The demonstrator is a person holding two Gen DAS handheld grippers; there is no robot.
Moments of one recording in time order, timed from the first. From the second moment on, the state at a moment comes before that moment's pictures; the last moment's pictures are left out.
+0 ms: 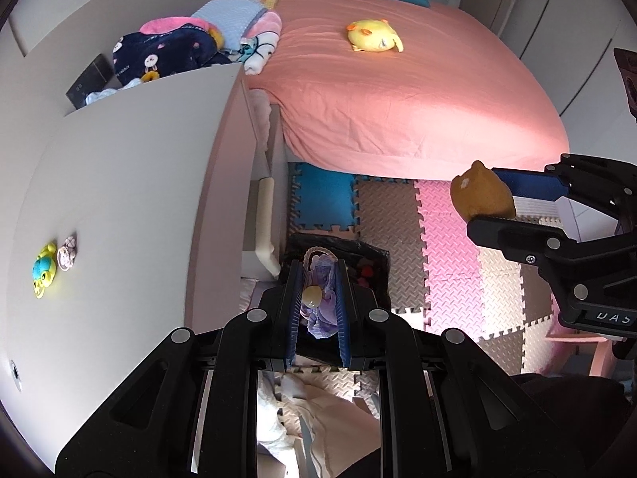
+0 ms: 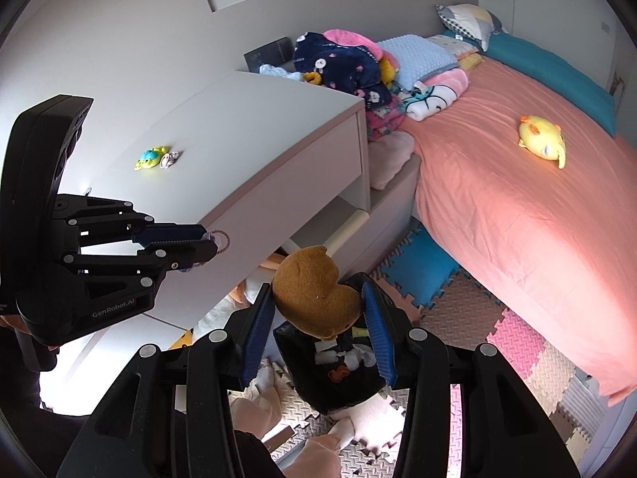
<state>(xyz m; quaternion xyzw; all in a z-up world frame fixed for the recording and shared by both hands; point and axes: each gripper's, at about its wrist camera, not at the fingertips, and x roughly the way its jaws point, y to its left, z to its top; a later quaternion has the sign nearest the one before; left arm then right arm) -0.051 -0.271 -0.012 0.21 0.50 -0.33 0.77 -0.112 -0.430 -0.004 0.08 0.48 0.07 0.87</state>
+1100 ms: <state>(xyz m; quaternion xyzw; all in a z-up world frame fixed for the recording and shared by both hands) -0.052 -0.254 -0.040 0.26 0.49 -0.29 0.78 -0.117 -0.433 -0.008 0.09 0.47 0.04 0.88</state>
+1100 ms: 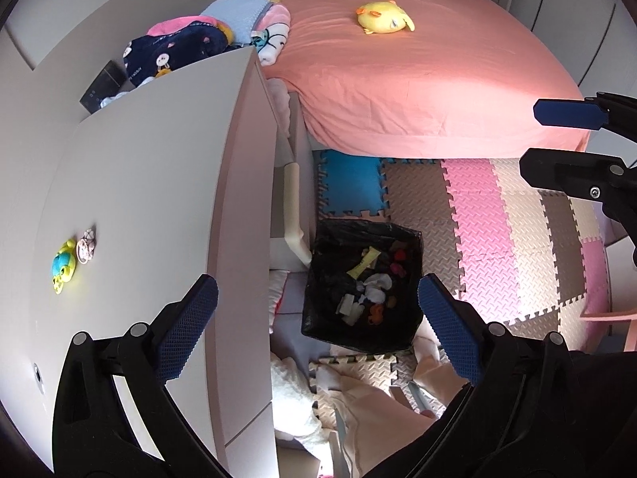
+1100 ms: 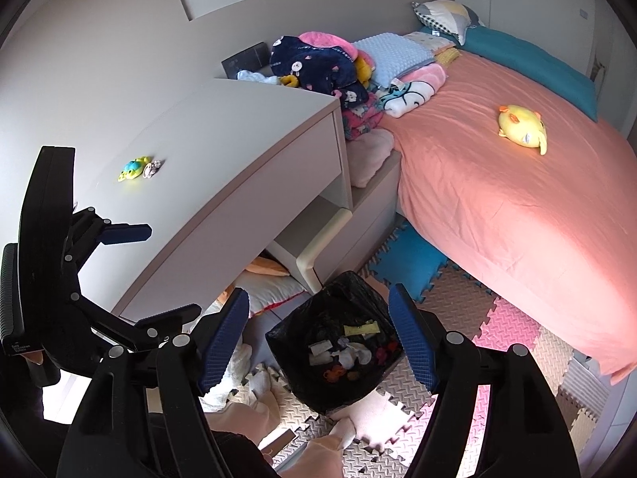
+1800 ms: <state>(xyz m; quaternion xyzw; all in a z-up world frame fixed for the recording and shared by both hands) 0.000 -0.175 -0.043 0.21 0.51 -0.23 0.80 -0.041 -0.352 -0.007 0.05 0.49 0.10 0.86</state>
